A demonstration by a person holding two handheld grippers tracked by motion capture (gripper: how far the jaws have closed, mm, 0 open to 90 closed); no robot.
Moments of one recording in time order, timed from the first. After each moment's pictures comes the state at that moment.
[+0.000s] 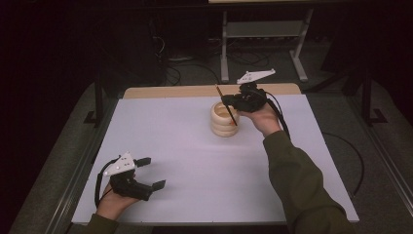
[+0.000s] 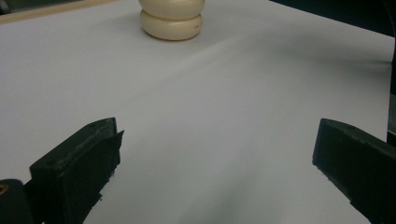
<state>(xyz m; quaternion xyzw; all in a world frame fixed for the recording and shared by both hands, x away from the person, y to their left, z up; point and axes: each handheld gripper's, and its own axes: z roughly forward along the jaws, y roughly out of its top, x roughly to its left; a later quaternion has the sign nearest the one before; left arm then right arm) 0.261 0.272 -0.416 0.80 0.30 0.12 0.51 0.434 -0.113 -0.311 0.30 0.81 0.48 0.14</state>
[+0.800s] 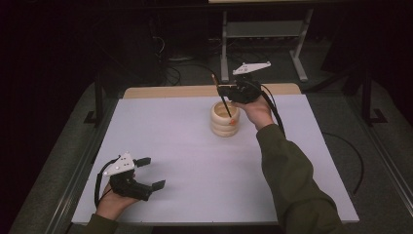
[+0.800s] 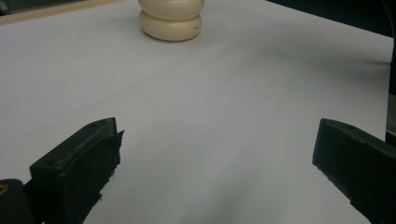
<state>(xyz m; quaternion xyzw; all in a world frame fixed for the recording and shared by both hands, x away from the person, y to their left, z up) 0.260 0.272 -0.416 0.79 0.30 0.11 0.52 0.454 -0.101 -0.303 0.32 0.79 0.50 0.15</state>
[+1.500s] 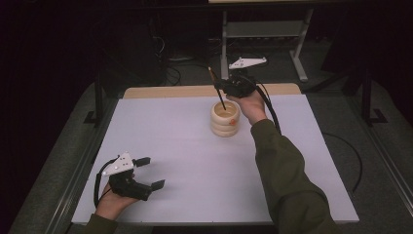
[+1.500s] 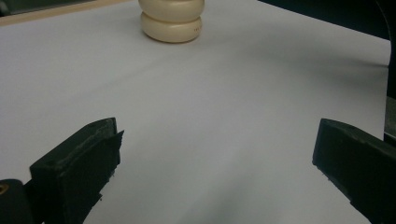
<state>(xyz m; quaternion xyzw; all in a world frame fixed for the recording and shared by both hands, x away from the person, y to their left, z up) 0.261 0.275 -0.415 0.79 0.30 0.12 0.52 0.472 -0.090 -0.302 0.32 0.77 0.52 0.17</state>
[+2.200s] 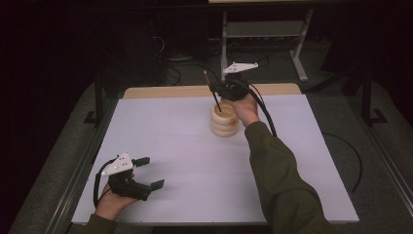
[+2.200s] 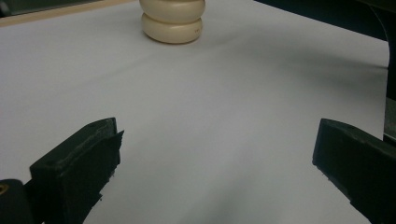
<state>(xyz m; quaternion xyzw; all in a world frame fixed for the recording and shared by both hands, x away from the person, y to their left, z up) 0.260 0.275 -0.415 0.79 0.31 0.11 0.52 0.482 -0.075 -0.323 0.32 0.77 0.52 0.17</state>
